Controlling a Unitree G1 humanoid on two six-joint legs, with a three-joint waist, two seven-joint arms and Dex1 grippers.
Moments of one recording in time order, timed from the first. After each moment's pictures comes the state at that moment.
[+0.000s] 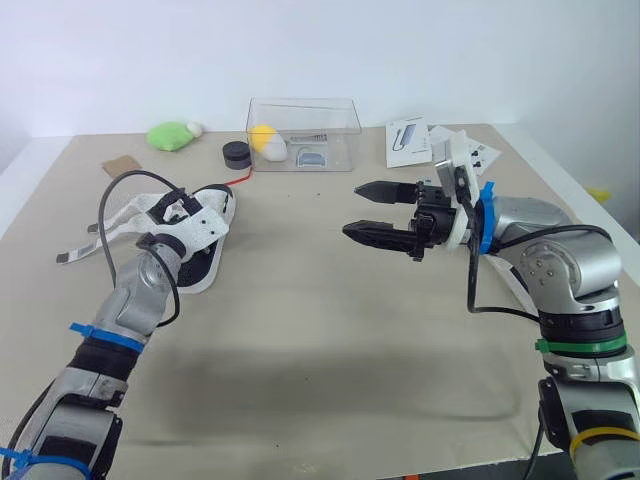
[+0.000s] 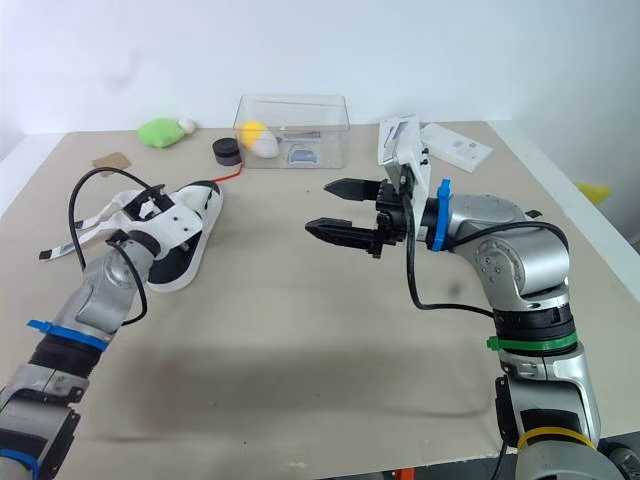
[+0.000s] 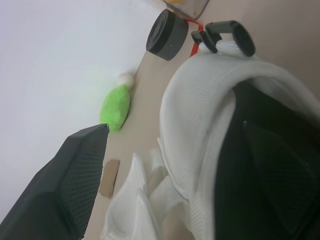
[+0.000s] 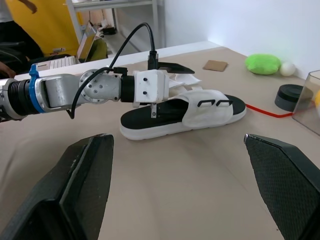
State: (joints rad) left arm -0.58 0.60 -0.18 0.32 0.42 0.12 -0.17; right arm -0.74 -0.65 0.01 -0.14 0.67 0.72 1.00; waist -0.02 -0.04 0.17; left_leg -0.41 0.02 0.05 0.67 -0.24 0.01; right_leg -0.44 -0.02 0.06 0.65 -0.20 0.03
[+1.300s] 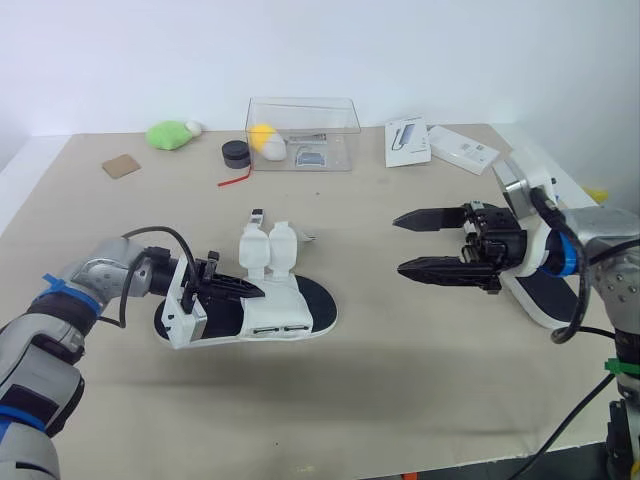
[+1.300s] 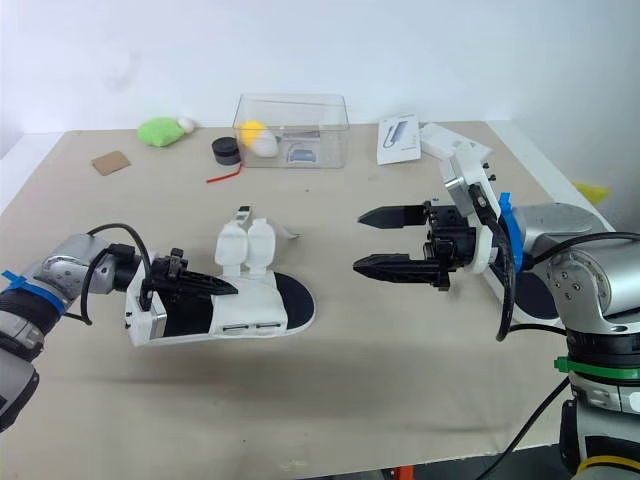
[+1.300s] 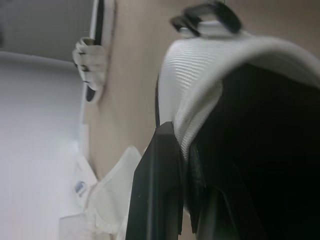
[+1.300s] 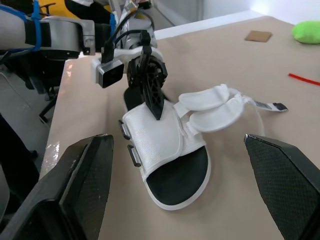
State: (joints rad) left arm -0.87 0.85 -0.66 0.86 -0.08 -1.58 -0.88; right arm -0.59 -0.91 -0.11 -0.24 0.82 0.81 1.24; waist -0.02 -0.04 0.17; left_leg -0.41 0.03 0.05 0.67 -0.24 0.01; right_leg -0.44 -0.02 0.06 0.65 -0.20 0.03
